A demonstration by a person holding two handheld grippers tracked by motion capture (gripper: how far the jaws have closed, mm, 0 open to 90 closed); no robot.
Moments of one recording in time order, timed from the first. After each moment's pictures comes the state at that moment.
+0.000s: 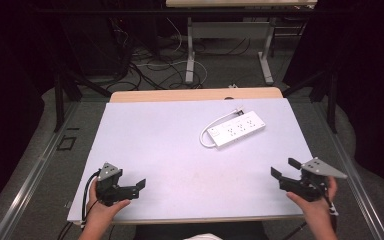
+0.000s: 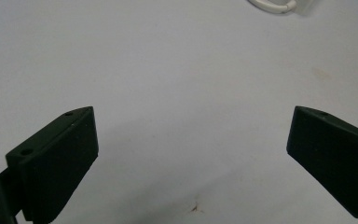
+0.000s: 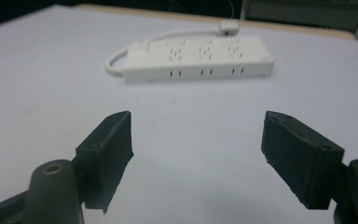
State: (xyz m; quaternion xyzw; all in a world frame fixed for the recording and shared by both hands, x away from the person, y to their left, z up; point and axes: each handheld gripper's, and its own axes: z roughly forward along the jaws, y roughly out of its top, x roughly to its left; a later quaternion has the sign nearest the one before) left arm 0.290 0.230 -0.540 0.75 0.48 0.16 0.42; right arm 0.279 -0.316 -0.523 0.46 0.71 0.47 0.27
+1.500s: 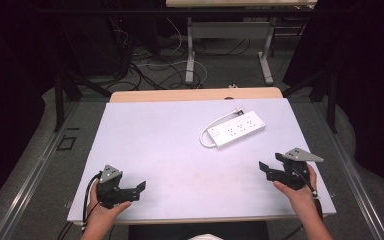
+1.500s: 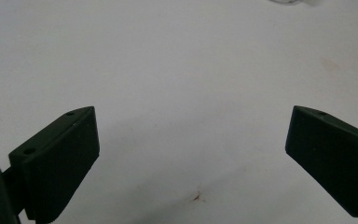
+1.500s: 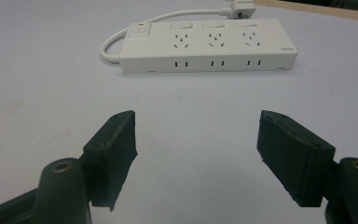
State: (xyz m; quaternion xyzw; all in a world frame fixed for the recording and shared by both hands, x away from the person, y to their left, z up) left arm 0.287 0.229 -0.543 0.75 0.49 0.17 0.41; right arm 0.313 -0.293 -0.515 0.47 0.73 0.44 0.25
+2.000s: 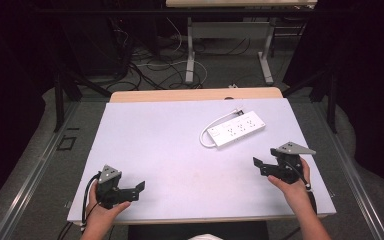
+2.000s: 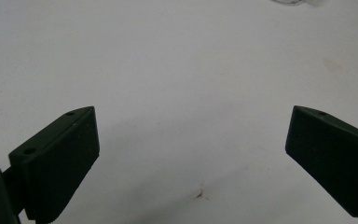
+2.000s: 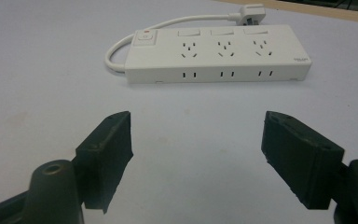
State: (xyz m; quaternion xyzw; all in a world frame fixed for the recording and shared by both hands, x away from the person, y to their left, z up) left arm 0.286 0.232 -0.542 0.75 0.49 0.17 0.40; right arm 0.328 -0.279 -0.508 0.47 0.73 0.43 0.24
